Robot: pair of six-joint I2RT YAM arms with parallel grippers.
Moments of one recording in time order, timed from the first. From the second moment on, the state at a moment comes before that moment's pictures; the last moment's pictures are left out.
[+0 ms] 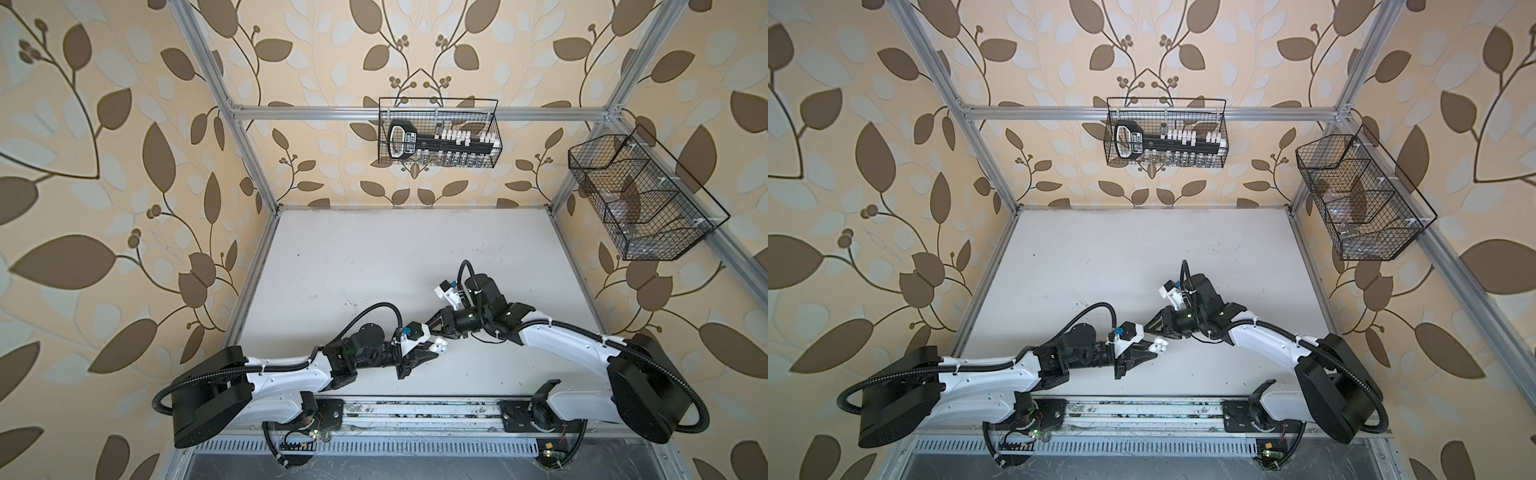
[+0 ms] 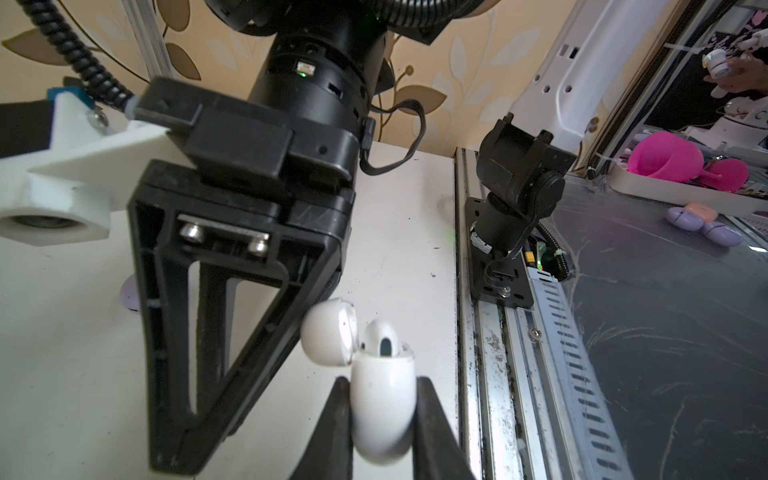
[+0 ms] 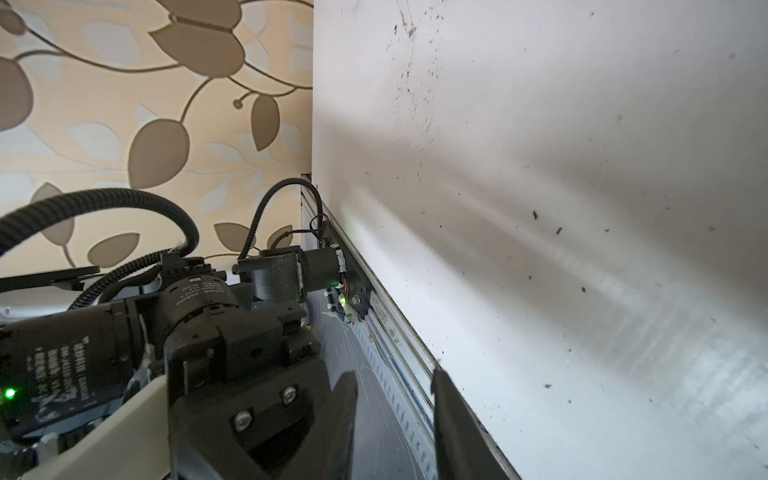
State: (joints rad) left arm -1.03 1.15 0.29 0.62 0.35 -0.03; right arm 0.62 1.32 0.63 -0.06 -0.75 0.81
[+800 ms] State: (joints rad) left arm -1.03 1.13 0.29 0.57 0.26 -0.01; right arm 0.67 1.19 0.52 0.05 -0.68 0.91
